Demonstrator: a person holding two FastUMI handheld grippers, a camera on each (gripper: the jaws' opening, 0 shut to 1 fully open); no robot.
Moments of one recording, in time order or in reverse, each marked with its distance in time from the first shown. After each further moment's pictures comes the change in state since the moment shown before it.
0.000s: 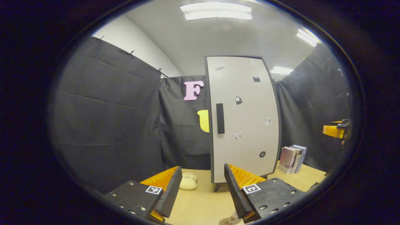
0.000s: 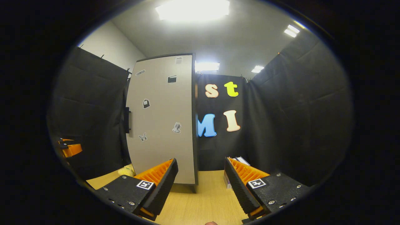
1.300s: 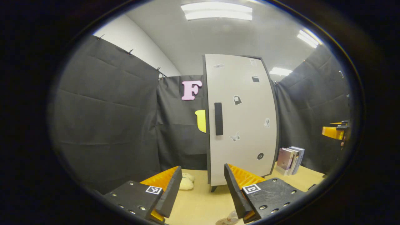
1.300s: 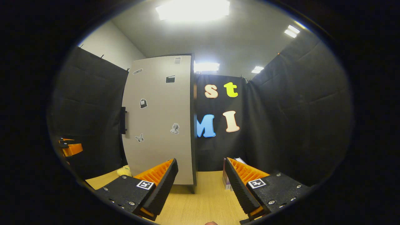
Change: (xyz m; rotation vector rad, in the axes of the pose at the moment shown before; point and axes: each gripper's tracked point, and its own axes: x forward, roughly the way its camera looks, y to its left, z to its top) left arm 0.005 -0.002 0.012 -0.012 0.010 -0.027; right arm 0.001 -0.003 0.000 -0.009 -0.005 -0.002
